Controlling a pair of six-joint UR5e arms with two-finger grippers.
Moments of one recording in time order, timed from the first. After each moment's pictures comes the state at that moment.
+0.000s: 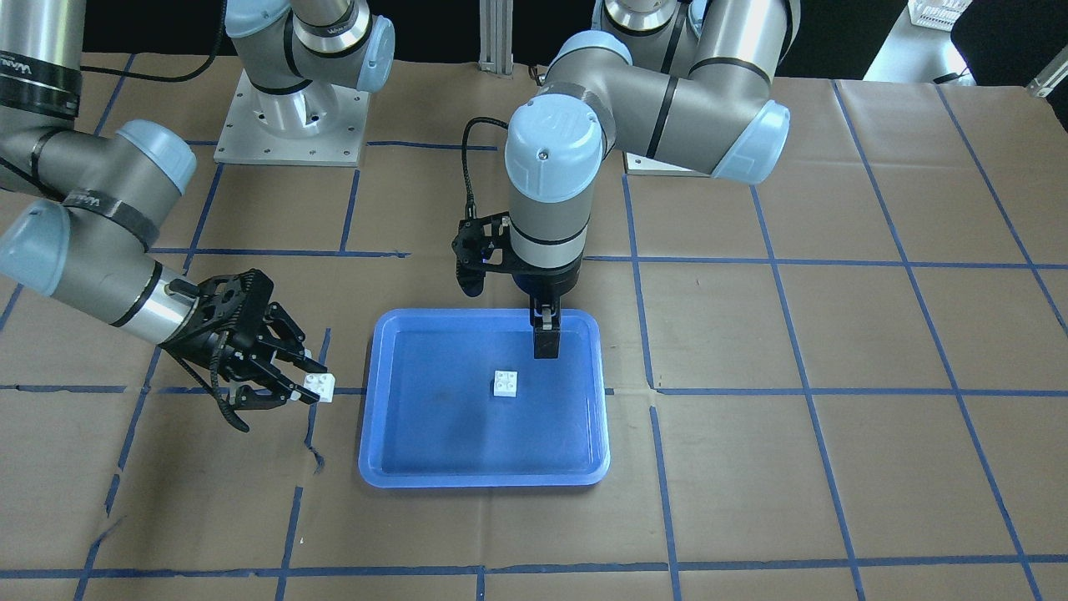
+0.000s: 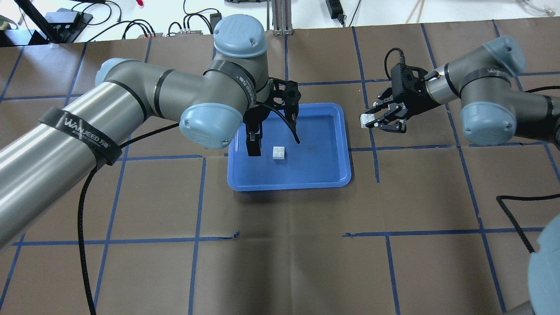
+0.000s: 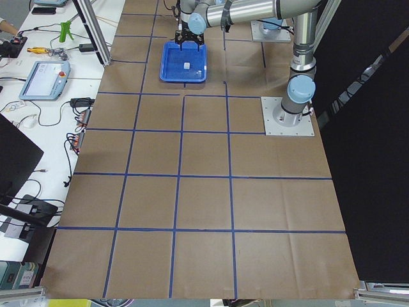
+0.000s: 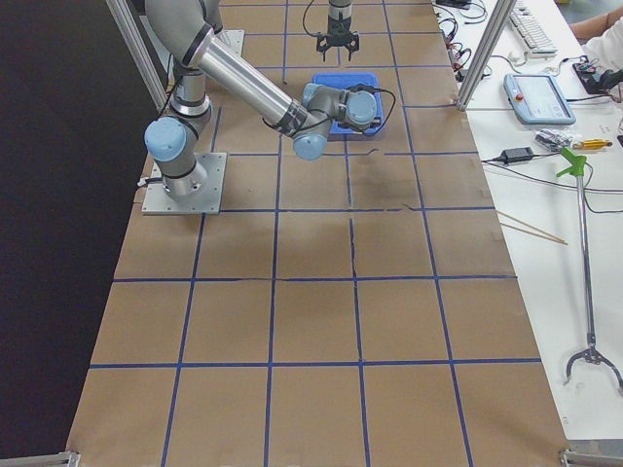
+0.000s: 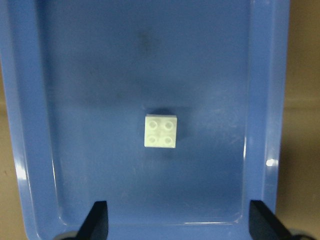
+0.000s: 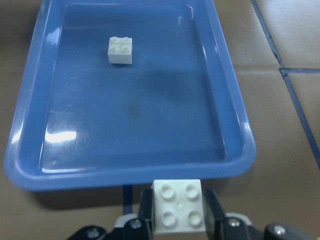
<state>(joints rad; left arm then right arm) -1.88 -1.86 -1.60 -1.29 1.61 1.24 1.37 -1.25 1.93 -2.26 -0.92 -1.71</state>
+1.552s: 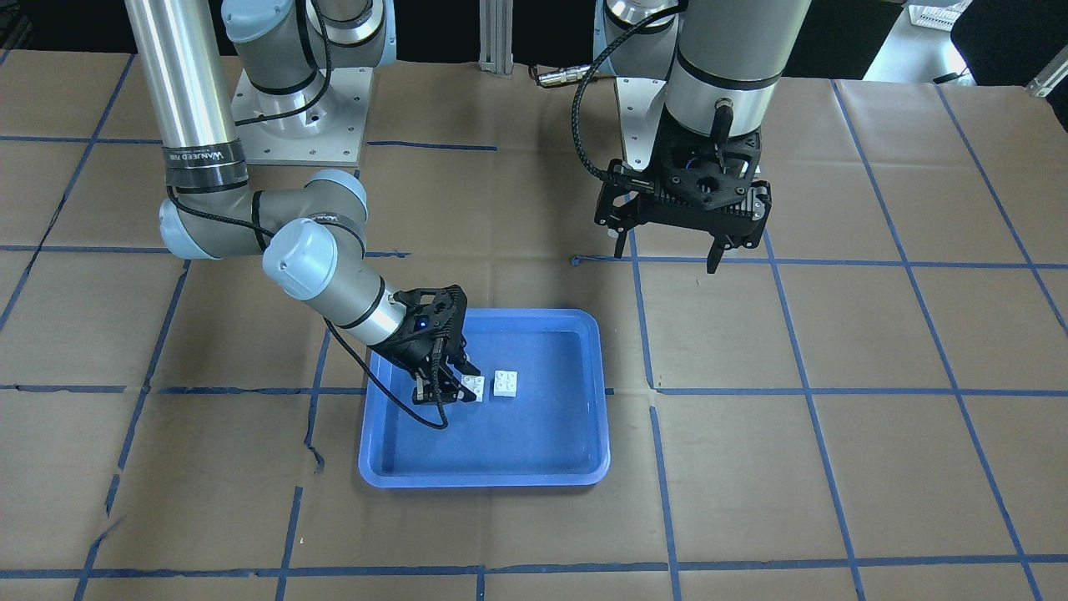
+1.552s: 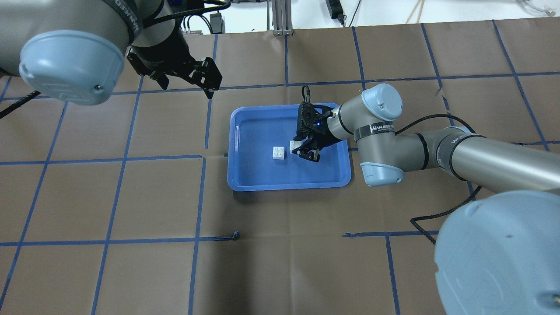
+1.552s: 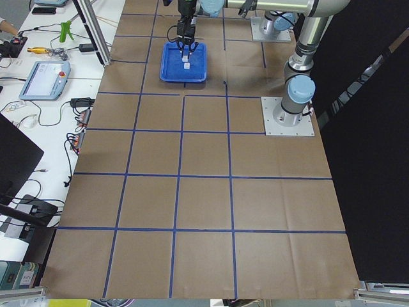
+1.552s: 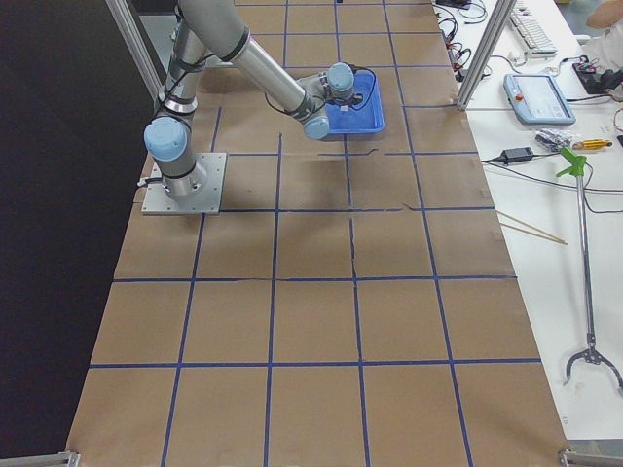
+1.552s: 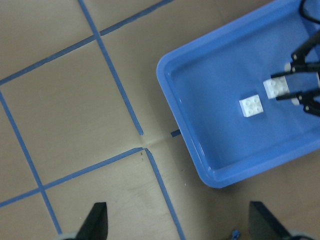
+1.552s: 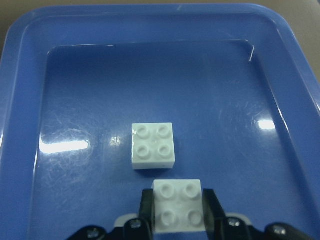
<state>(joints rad) -1.71 -1.66 -1.53 -1.40 1.60 0.00 1.69 -1.08 1.99 -2.75 -1.01 -1.30</state>
